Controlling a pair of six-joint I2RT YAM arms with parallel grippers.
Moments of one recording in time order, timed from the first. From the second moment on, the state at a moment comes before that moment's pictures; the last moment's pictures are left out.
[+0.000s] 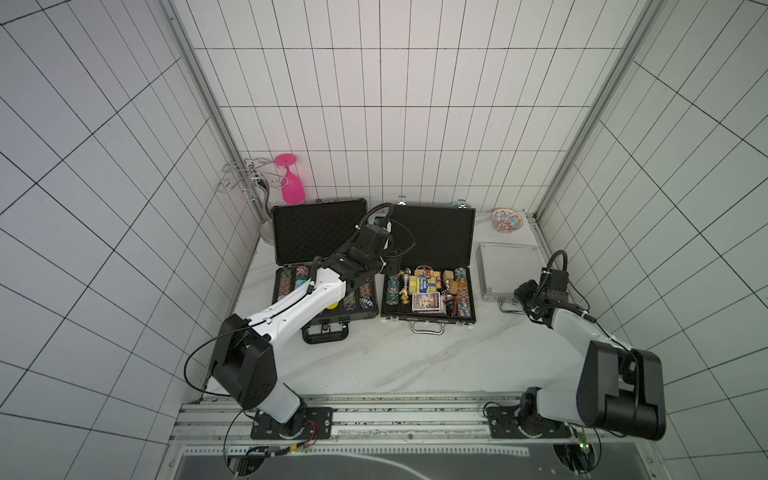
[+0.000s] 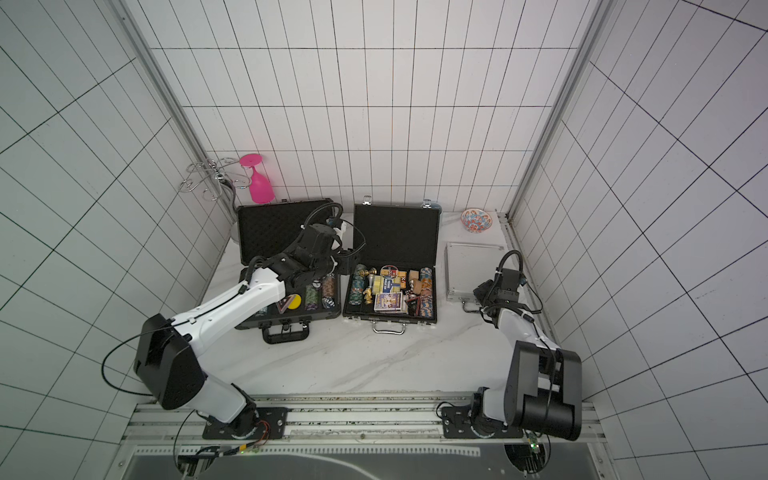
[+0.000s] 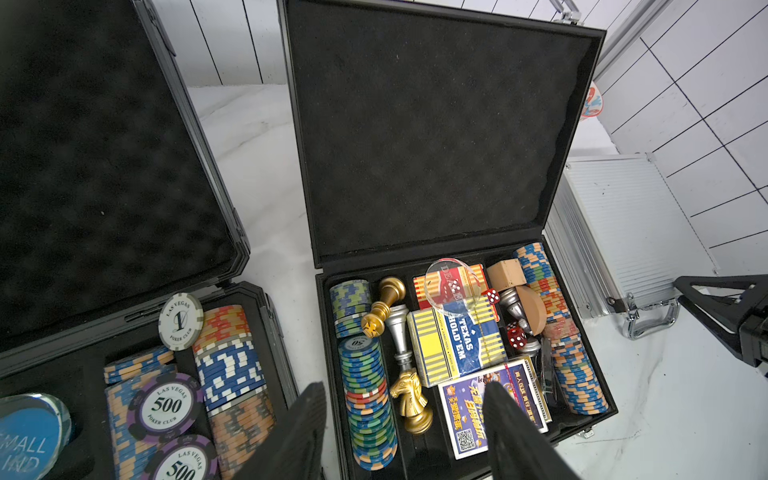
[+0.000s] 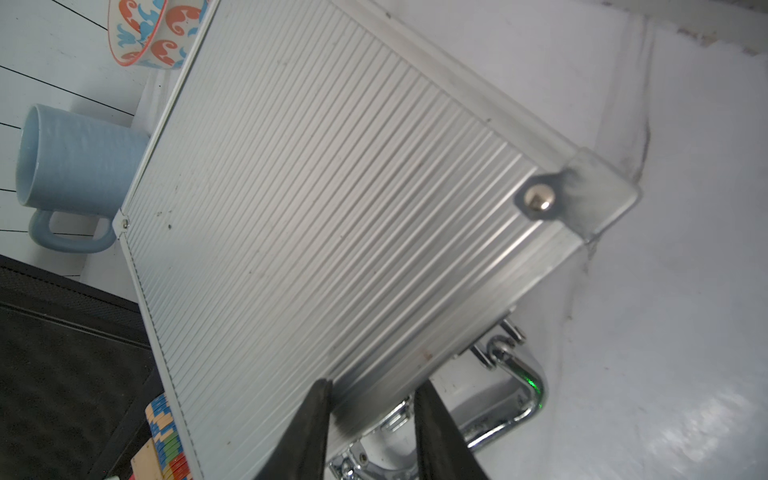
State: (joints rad) left arm -0.61 1.55 1.30 -0.42 -0.05 -0.38; right arm -0.21 1.35 0.63 -0.10 -0.05 0.80
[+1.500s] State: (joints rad) left arm -0.60 1.56 1.30 -0.40 -0.07 -0.38; right arm -0.20 1.48 0.70 0.01 -0.06 0.78
